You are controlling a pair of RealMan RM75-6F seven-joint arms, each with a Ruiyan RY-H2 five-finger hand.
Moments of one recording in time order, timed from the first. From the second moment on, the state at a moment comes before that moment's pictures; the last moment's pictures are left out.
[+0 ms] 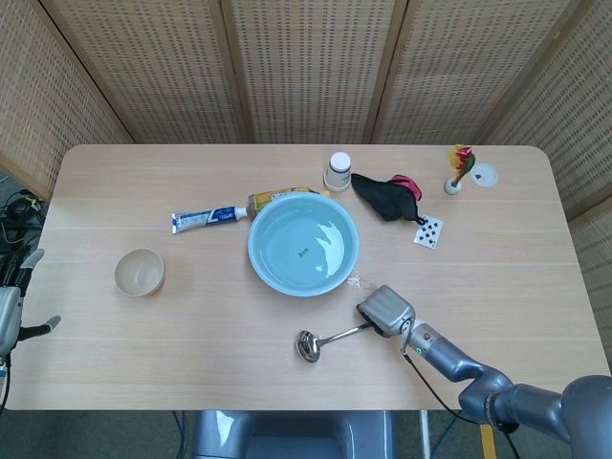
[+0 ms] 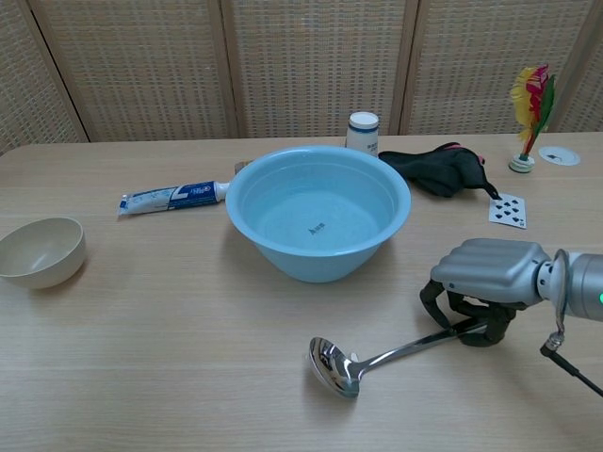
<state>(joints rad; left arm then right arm) -0.15 -1.13 -0.10 -1.61 1.32 1.38 0.11 0.74 -1.59 -0.02 -1.19 -1.49 0.70 -0.15</state>
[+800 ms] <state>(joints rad) -0.15 -1.13 -0.09 -1.61 1.33 1.38 0.11 0.72 -1.52 -0.02 -1.25 -1.45 0.72 -0.05</state>
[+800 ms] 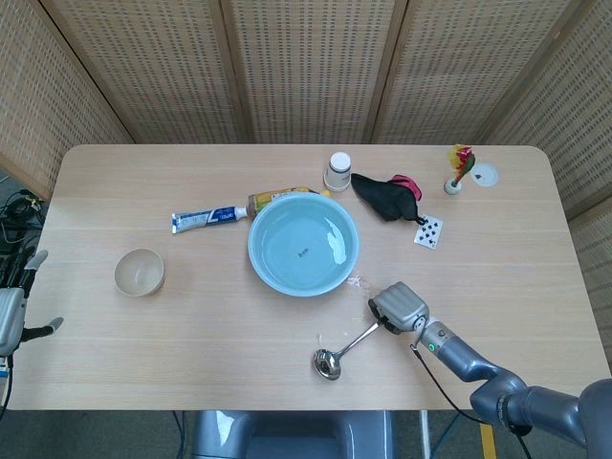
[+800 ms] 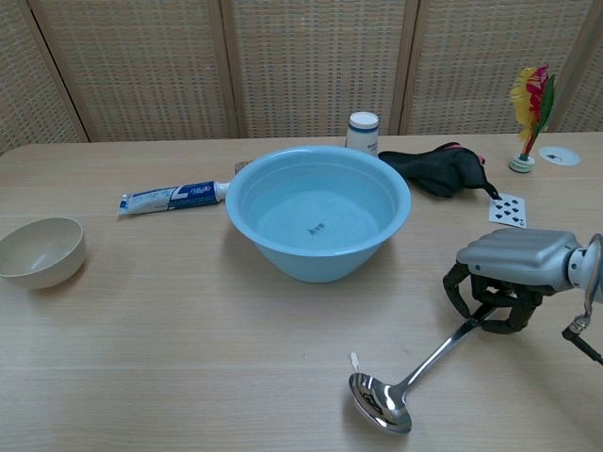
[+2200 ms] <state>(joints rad) -0.14 -1.10 -0.08 -1.64 1.36 1.39 0.08 0.81 -1.05 0.16 -1.79 -1.01 0.80 -0.37</state>
